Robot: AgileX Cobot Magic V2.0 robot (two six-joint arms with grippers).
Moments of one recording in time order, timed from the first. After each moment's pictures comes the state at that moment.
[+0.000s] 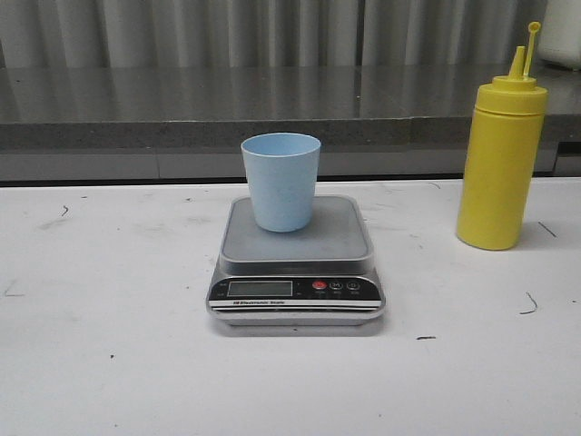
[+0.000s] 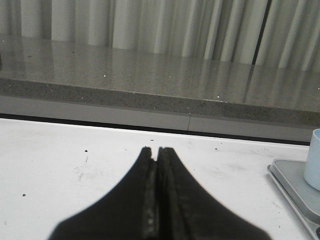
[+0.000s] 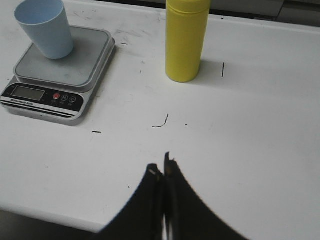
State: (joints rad) left arm -0.03 0.00 0.00 -0.06 0.07 -0.06; right arm 0.22 0.37 -0.64 0.01 0.90 0.06
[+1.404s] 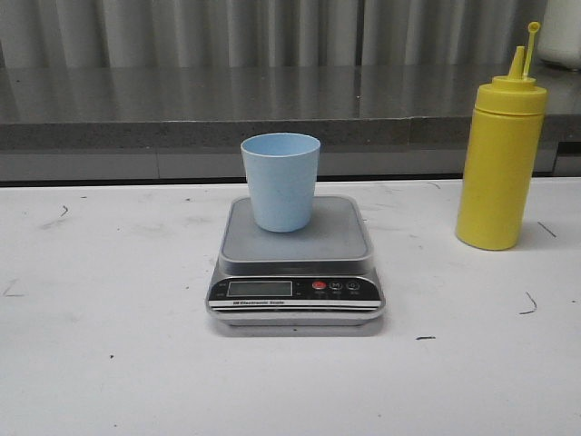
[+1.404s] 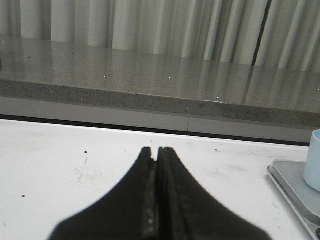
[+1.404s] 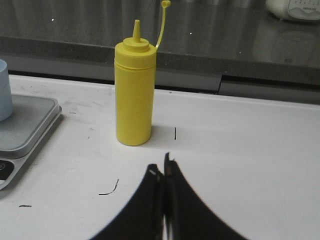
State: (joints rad) left arm -0.03 0.00 0.00 -0.06 0.07 -0.06; right arm 0.02 0.04 -0.14 0.06 0.33 -0.08
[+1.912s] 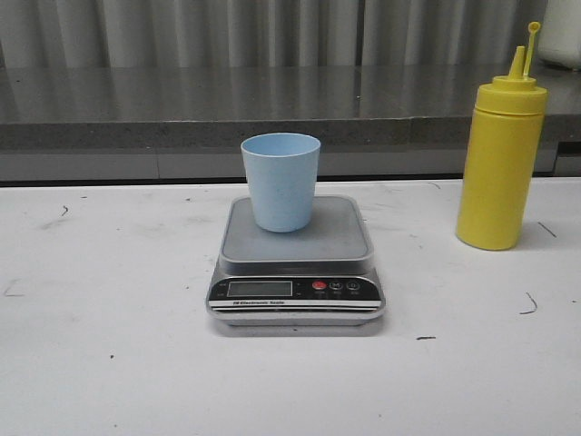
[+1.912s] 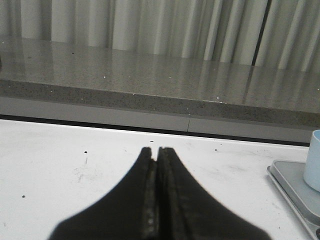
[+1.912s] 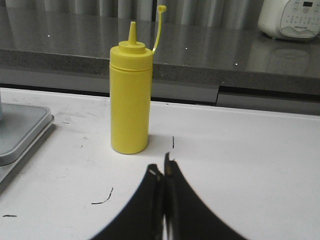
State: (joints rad) left arm -0.03 0.00 0.00 -0.06 0.07 -0.06; right arm 0.02 -0.01 0.03 0.06 0.12 -0.08
